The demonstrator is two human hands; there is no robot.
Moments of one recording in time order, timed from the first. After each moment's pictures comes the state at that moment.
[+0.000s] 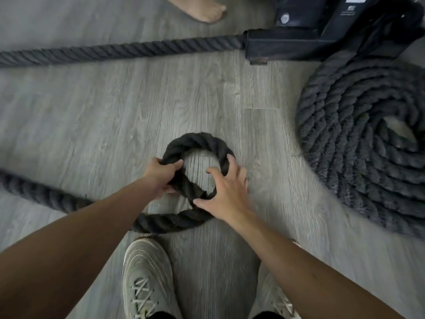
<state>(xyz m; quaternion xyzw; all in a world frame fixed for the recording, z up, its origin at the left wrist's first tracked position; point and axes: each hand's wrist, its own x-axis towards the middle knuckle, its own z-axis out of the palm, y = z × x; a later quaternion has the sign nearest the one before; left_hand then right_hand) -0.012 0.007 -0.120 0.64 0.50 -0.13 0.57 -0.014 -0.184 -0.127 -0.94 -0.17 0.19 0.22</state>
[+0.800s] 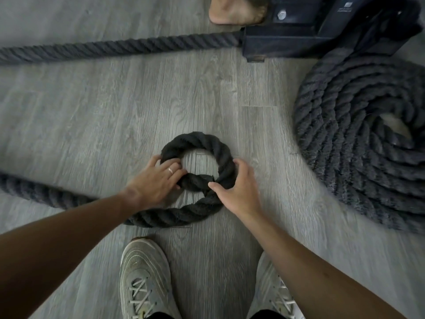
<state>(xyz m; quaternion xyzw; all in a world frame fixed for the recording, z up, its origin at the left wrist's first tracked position) -0.040 0.038 -0.133 0.94 -0.22 -0.18 -0.19 -0.005 -0.211 -0.136 -0.90 0.02 0.20 0.39</state>
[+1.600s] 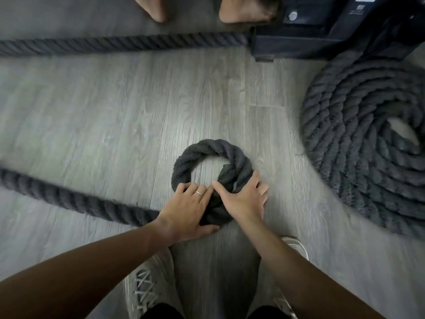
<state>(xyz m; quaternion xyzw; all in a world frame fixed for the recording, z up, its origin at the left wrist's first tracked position) -0.094 -0.047 -0.141 0.98 -0.16 -0.12 -0.04 -0.025 -0.204 -0.133 -0.90 0.17 0.23 0.34</state>
